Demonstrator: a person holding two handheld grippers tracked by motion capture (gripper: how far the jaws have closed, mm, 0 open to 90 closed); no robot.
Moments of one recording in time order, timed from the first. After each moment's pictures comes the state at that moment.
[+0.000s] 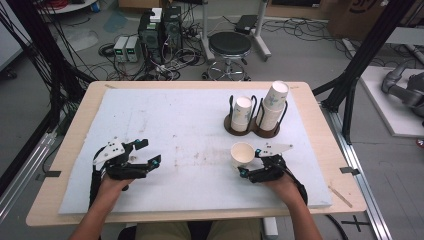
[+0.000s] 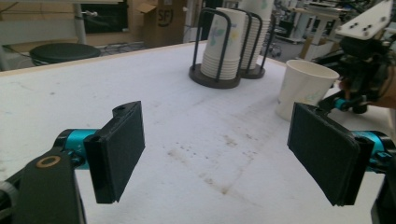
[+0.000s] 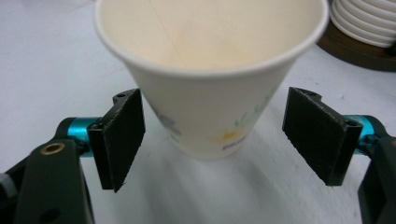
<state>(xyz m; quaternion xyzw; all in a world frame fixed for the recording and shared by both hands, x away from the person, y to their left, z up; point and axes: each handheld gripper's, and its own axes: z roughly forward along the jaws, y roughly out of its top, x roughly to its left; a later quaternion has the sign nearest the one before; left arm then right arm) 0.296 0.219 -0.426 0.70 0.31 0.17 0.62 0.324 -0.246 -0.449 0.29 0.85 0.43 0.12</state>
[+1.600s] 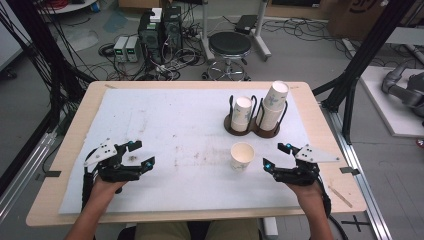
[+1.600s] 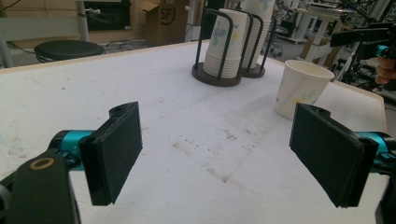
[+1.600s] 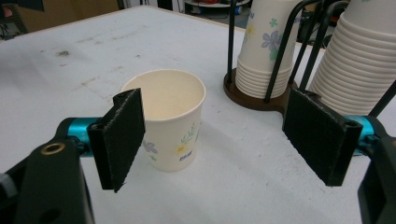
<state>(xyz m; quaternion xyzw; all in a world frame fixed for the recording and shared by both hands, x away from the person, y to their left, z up) 0.287 0.232 -0.421 0.70 0.32 0.17 0.61 0.278 -0.298 -0.399 0.34 0.76 0.51 0.22</state>
